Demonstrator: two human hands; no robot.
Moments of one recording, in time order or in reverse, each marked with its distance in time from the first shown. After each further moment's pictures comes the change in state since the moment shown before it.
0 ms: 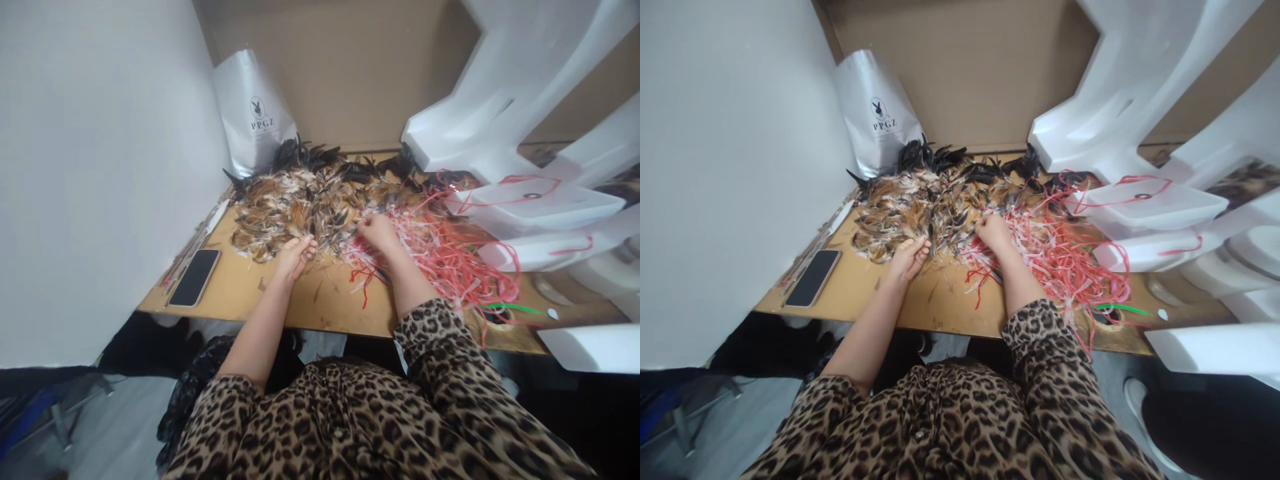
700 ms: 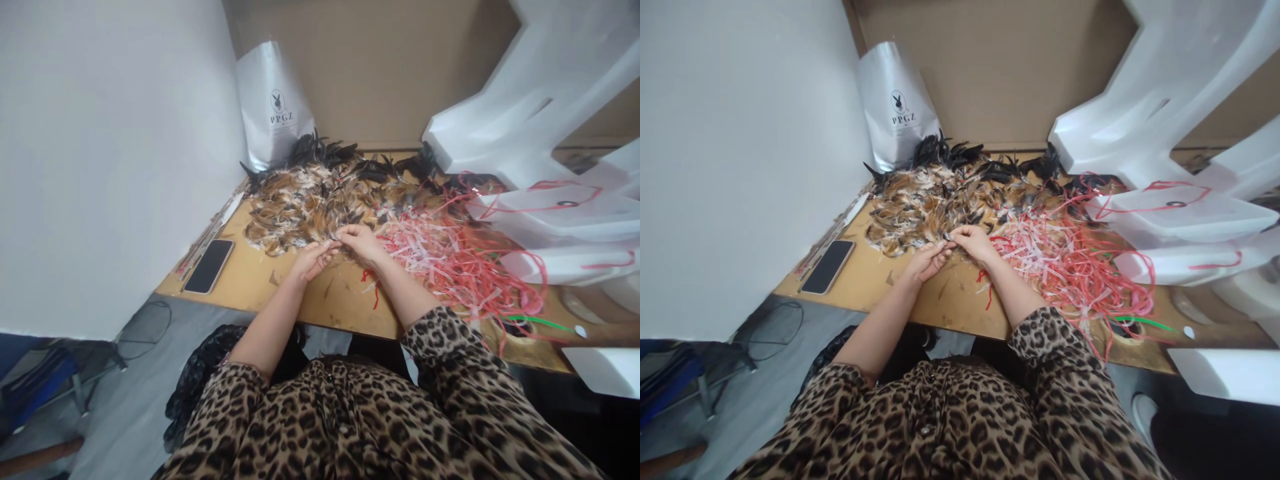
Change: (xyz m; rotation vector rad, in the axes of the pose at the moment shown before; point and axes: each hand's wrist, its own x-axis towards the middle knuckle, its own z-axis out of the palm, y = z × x) left_hand -0.006 -0.014 -0.007 -0.058 -0.147 -0.183; right_hand -0.037 -0.056 0.044 1.019 -0.371 -0.044
